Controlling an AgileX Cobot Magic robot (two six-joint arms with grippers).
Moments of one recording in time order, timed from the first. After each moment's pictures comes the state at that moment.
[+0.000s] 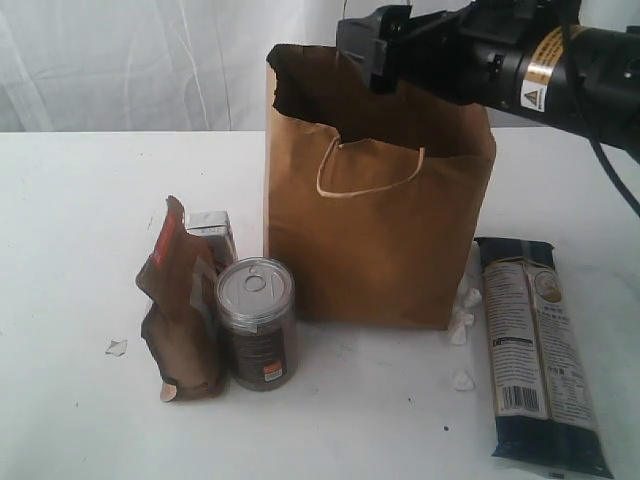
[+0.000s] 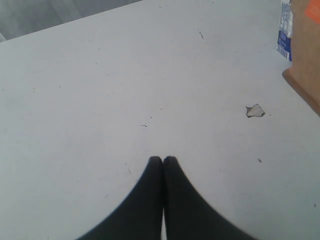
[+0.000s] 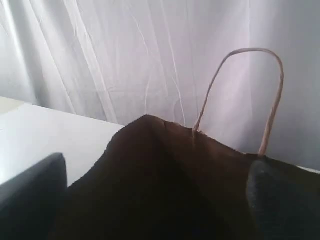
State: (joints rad) left arm -0.18 0.00 0.02 0.25 0.43 -0.05; right arm 0.39 1.38 -0.93 -0.73 -0.33 0.91
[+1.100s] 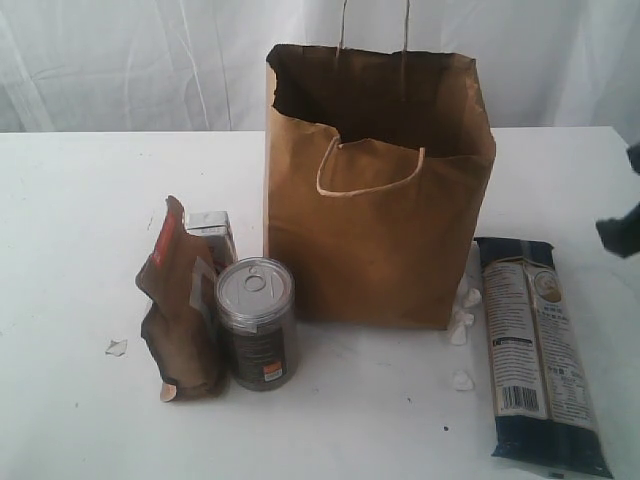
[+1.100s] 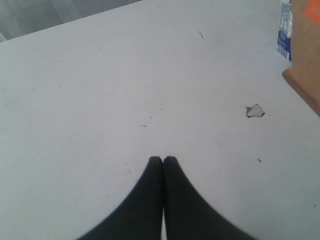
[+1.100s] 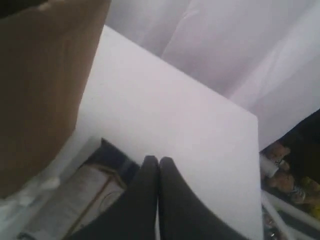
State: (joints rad) left arm -0.18 0.00 0.02 0.25 0.43 -0.05; right arm 0.07 0.92 -0.62 0.15 0.23 -0.58
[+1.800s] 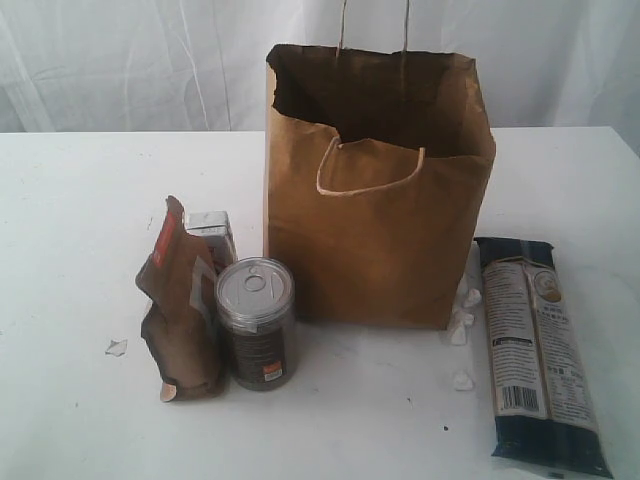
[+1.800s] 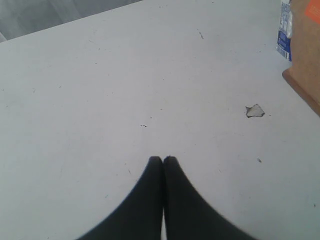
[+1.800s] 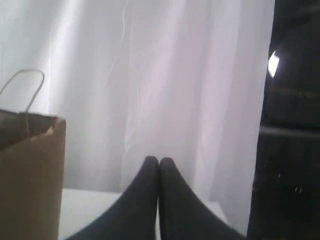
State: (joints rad) left arm -0.18 0.00 0.02 0.25 0.43 -0.05; right arm 0.06 0.21 -0.11 0.24 -0.28 -0.35
